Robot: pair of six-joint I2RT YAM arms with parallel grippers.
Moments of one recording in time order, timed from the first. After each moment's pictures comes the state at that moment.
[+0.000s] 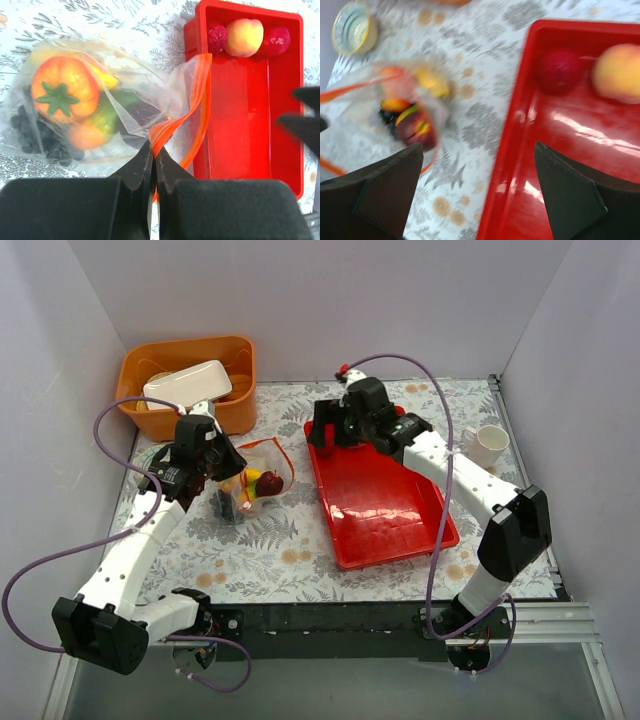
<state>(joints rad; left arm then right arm) -0.30 1.12 1.10 -0.63 -0.01 -0.60 0.74 1.68 1.52 -0.43 -0.07 0.42</state>
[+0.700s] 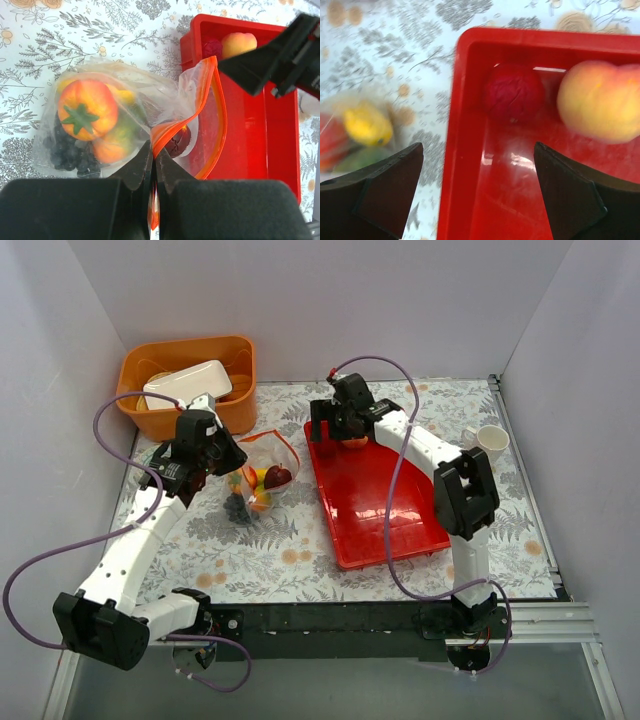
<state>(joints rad) -0.30 1.12 1.14 -0.62 -0.04 -0.60 0.60 2.01 1.73 -0.48 -0.09 0.37</state>
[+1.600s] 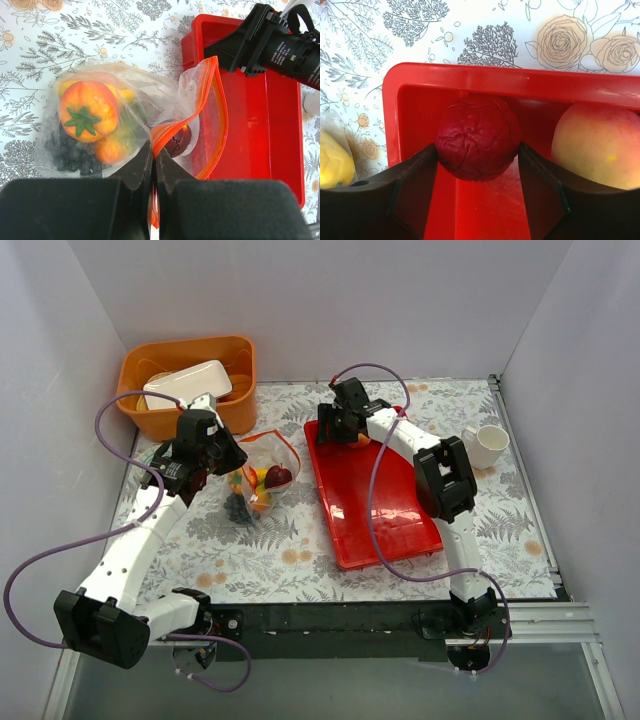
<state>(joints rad) -0.30 1.14 1.13 -0.61 -0.04 -0.58 0.54 2.28 1.90 -0.48 -0.13 0.40</state>
